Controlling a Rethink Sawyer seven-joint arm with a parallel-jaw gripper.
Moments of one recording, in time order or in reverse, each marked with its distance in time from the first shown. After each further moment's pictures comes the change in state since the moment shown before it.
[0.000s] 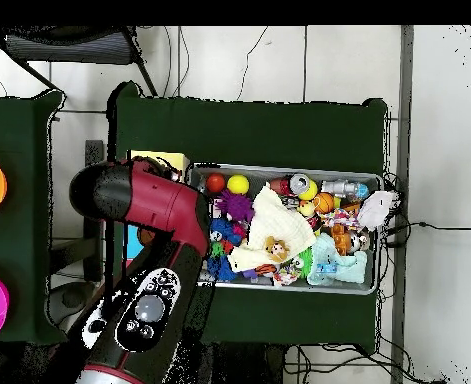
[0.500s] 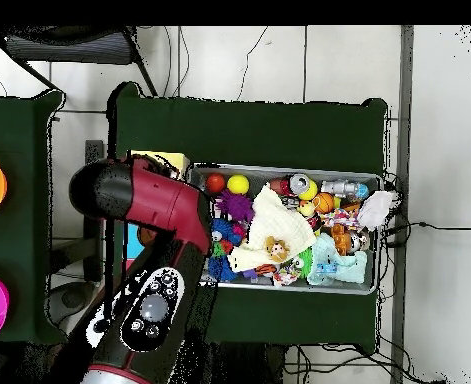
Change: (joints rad) arm -0.017 -0.021 0.029 0.002 0.000 0.000 0.000
